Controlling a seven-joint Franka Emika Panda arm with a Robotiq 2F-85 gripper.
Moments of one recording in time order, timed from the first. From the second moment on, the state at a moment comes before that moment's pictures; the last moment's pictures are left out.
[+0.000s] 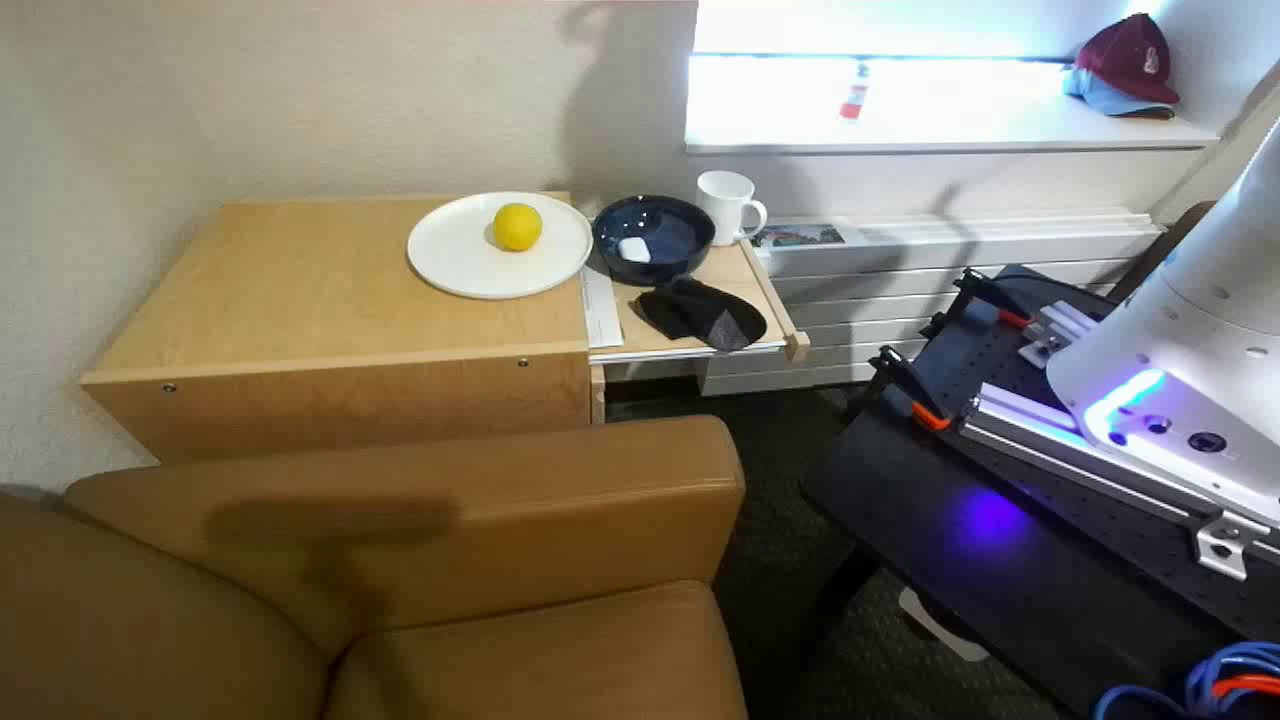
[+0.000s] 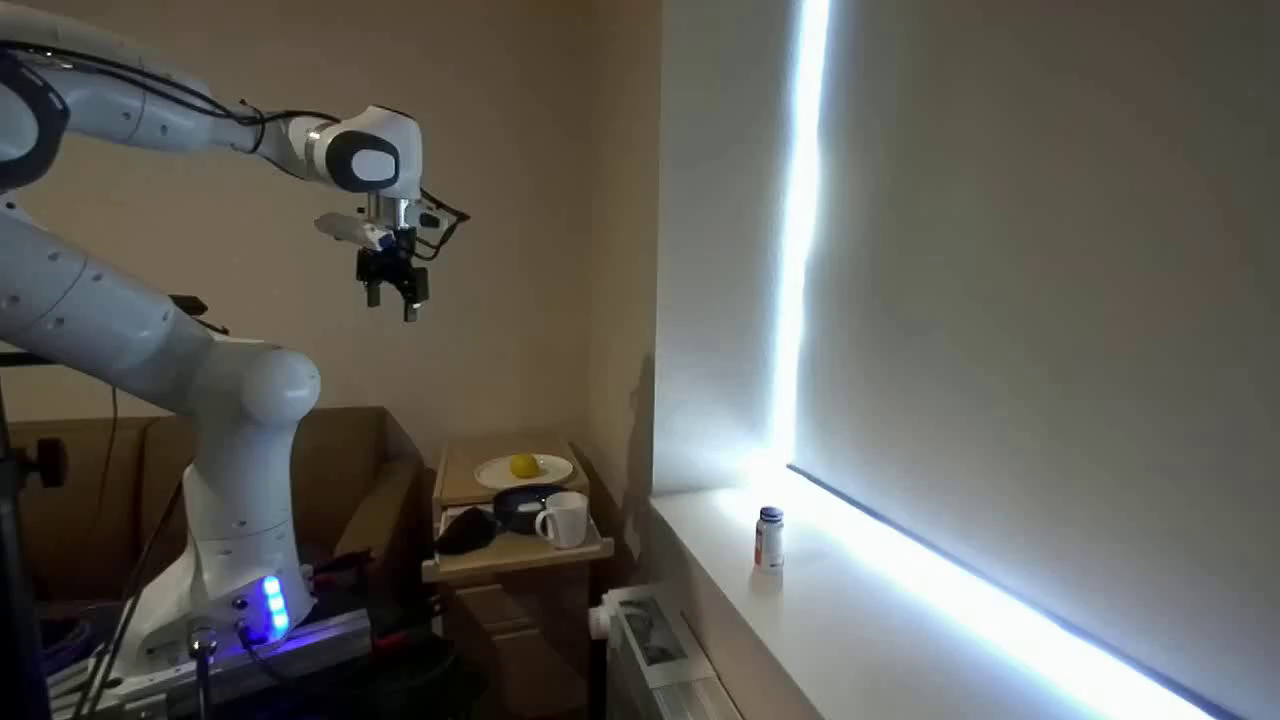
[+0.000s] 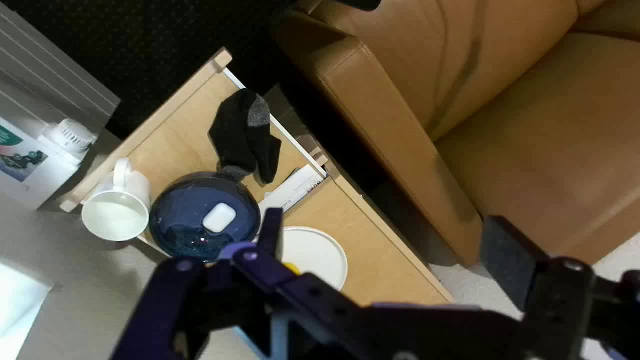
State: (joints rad) arm 0.24 -0.95 0.00 -2.57 0.26 1.79 -0.05
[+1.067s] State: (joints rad) arm 0.07 -0.33 0.25 -2.47 0.13 2.23 0.48
